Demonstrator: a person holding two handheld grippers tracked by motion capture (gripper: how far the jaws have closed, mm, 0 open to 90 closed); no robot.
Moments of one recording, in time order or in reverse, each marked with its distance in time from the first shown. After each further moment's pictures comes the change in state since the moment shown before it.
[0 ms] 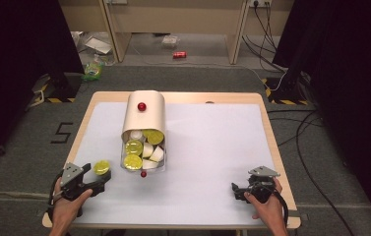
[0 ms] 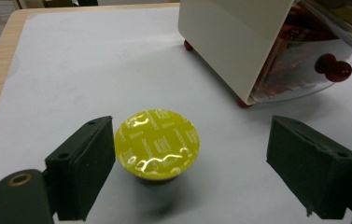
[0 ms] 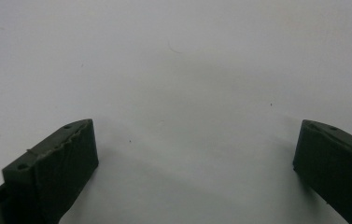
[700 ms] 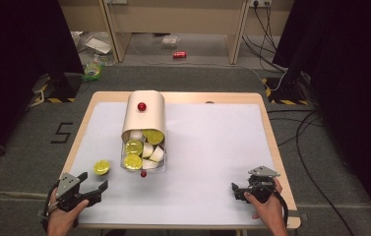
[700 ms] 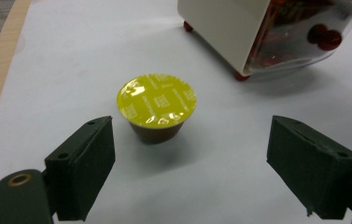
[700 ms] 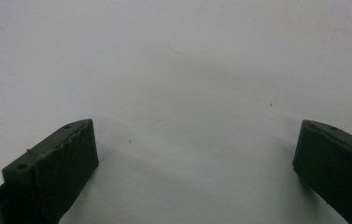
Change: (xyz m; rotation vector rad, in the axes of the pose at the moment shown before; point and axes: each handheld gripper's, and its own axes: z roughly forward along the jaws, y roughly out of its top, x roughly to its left) left arm -0.001 -0.019 -0.016 0.019 0.017 0.022; right arm 0.000 0.000 0.000 0.000 -0.001 0.000
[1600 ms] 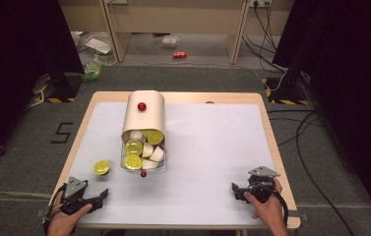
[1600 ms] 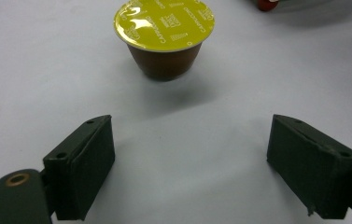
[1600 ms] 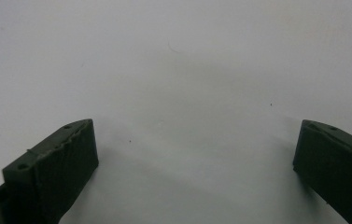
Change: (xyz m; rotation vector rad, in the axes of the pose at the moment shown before) left arm 0.001 -0.019 0.009 0.170 0.025 0.027; right arm 0.000 0.000 0.000 -0.001 -0.001 -0.001
